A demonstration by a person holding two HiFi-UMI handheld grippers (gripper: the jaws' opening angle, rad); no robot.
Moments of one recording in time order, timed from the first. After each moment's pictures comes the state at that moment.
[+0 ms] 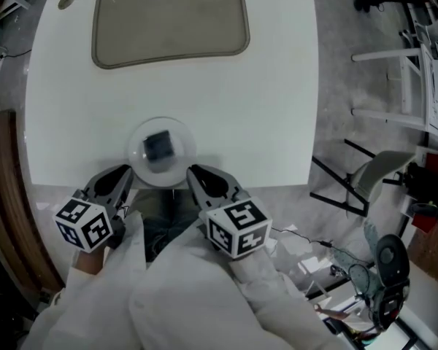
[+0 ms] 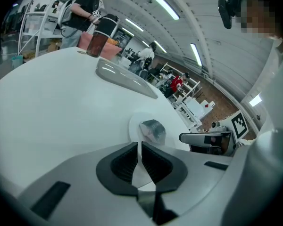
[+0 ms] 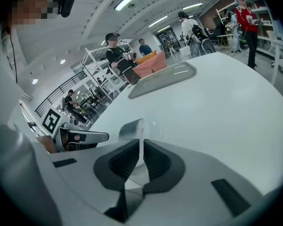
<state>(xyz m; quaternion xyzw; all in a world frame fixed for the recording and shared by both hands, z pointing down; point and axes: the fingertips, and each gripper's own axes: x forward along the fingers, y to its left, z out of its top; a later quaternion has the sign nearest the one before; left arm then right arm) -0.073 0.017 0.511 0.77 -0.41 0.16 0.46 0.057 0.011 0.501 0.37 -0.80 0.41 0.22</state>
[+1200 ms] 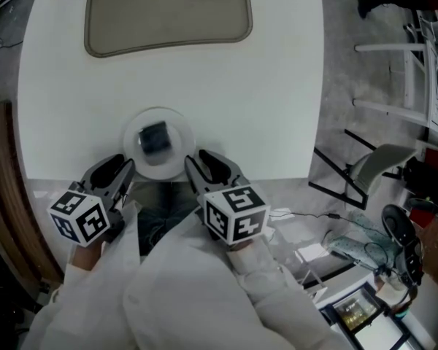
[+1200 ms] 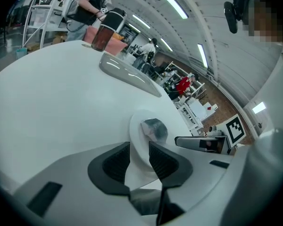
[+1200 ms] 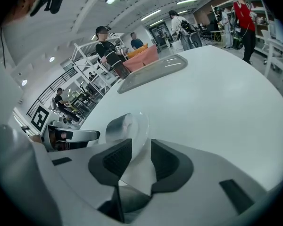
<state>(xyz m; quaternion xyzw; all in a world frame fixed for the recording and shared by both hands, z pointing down) -0.069 0.014 0.518 0.75 -0.41 0.17 0.50 0.068 0.005 0.529 0.39 -0.77 0.44 0.25</state>
